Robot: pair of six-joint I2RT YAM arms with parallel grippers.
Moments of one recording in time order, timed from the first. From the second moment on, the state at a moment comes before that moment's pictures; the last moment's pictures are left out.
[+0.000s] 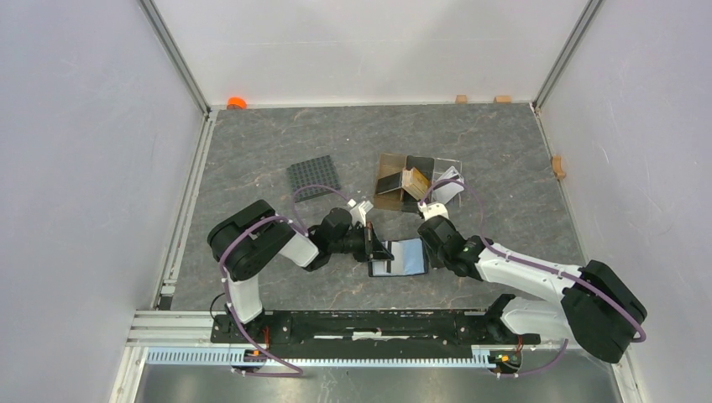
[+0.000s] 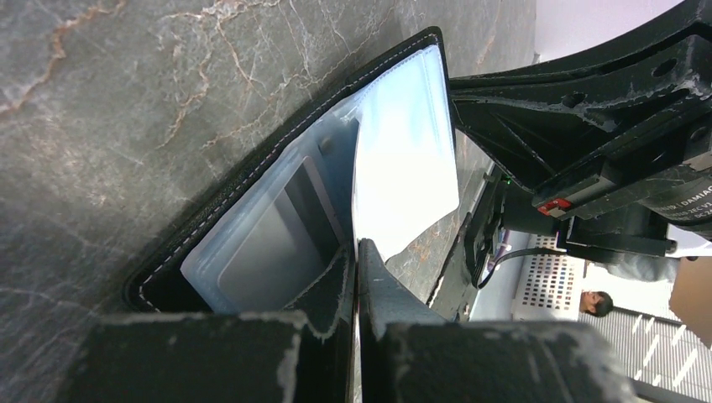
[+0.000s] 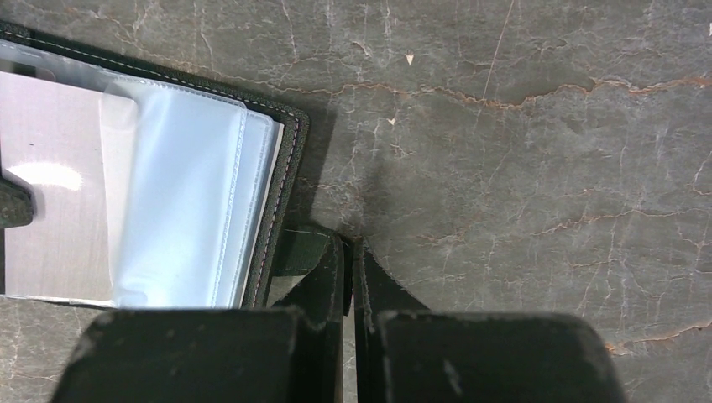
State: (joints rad) left arm -0.80 1.86 0.55 0.80 0.50 -0.93; right arm 0.79 1.18 0.47 -0.33 0.33 0.37
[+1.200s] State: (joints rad) left arm -0.80 1.96 0.52 1.03 0.49 -1.09; right arm 0.82 1.17 0.46 -0.32 0.38 0.39
